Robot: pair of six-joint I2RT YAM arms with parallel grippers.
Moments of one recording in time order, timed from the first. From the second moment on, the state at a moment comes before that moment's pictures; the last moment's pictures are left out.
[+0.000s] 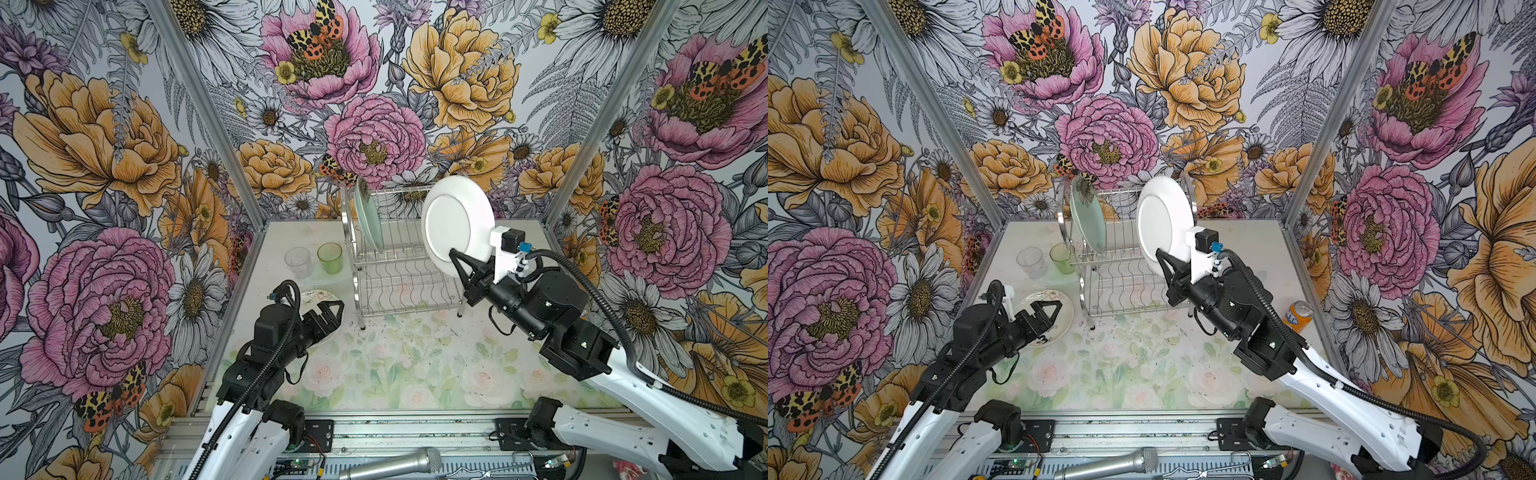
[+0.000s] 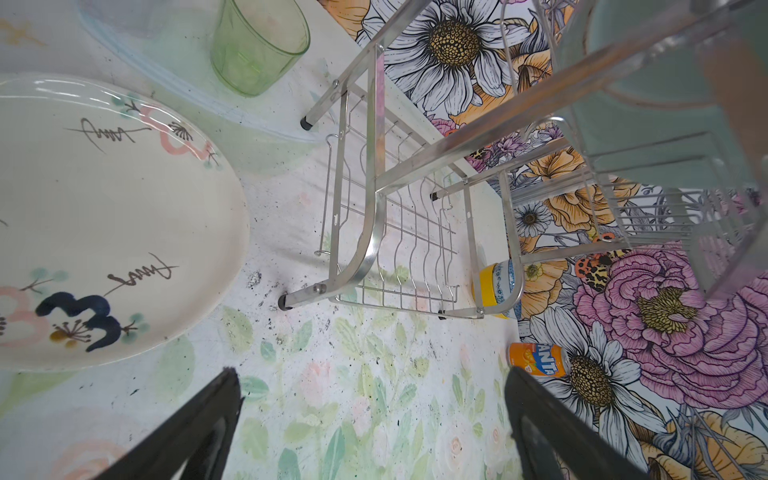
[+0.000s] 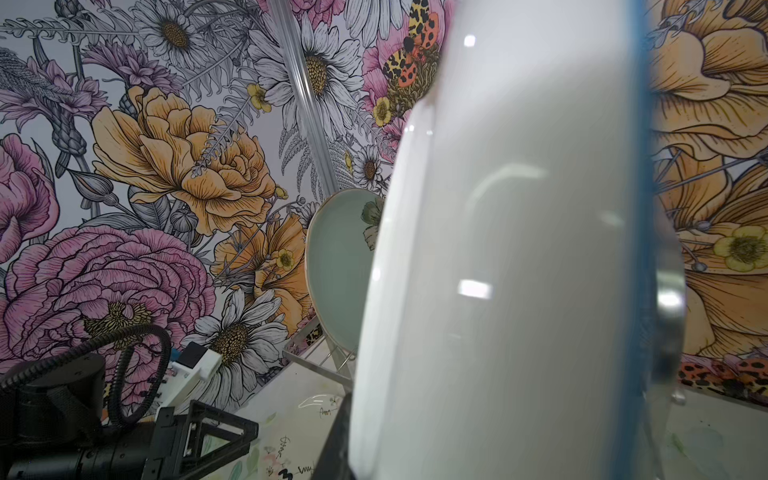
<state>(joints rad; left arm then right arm) -0.29 0.53 0.66 -0.62 0.15 -0.84 0.86 0.89 1.04 -0.10 0.13 0.22</state>
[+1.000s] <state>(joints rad) -0.29 0.52 0.66 -0.64 0.12 -0.88 0.99 0.94 1.00 -0.15 -0.07 0.19</state>
